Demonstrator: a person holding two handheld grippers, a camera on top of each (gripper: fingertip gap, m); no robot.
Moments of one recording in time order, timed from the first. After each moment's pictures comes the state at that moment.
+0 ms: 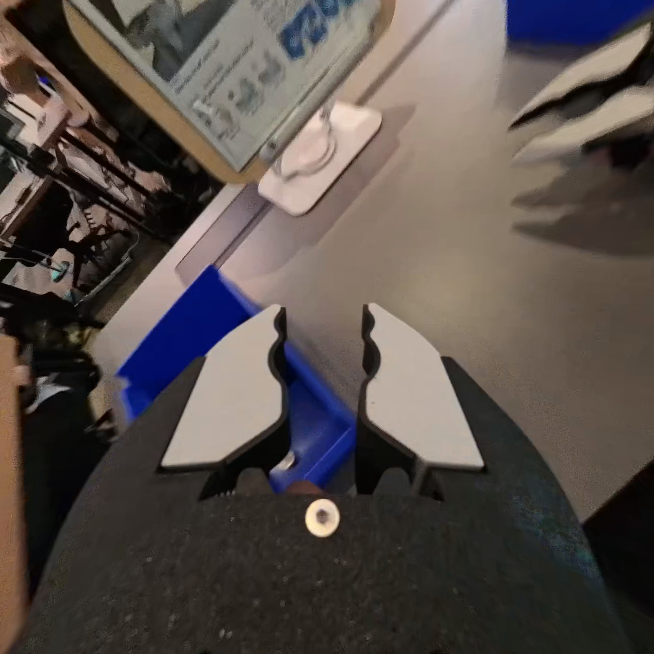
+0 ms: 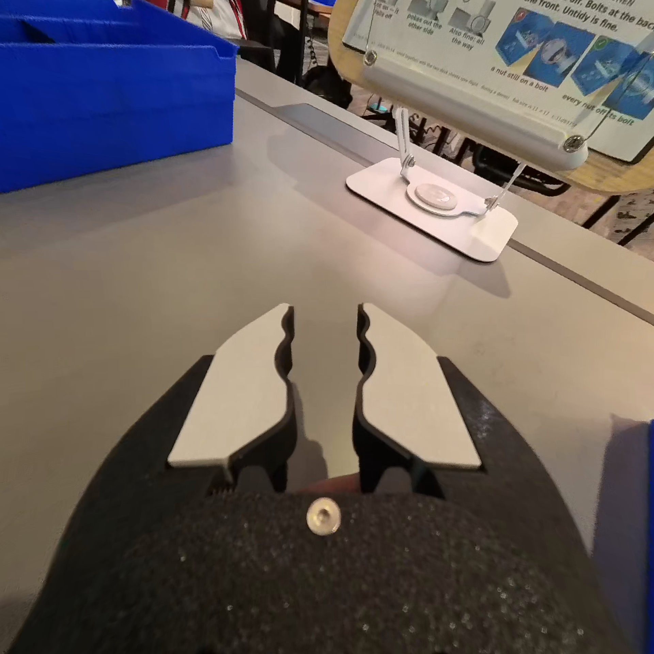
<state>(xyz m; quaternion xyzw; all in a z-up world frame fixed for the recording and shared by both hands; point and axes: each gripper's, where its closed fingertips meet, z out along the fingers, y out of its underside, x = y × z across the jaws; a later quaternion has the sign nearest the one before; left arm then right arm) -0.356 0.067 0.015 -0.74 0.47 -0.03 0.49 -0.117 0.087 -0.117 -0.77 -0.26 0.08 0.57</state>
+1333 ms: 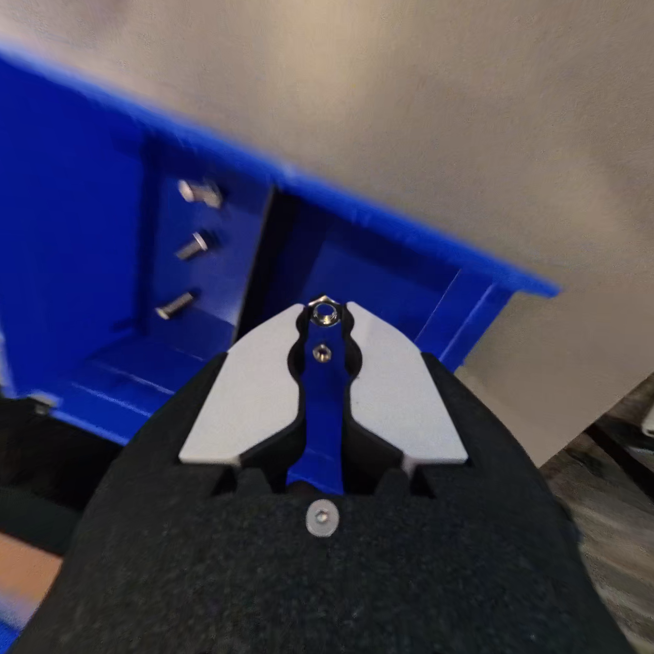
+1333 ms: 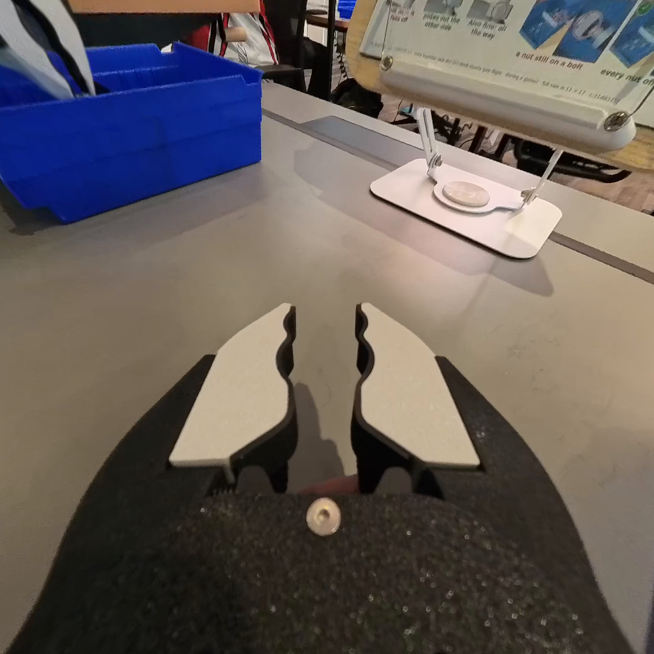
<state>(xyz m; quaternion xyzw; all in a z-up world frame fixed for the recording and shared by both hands) -0.471 0.159 -0.106 -0.77 0.63 0.02 0.10 -0.121 0.084 -0.115 -0.77 -0.25 0.15 0.57</state>
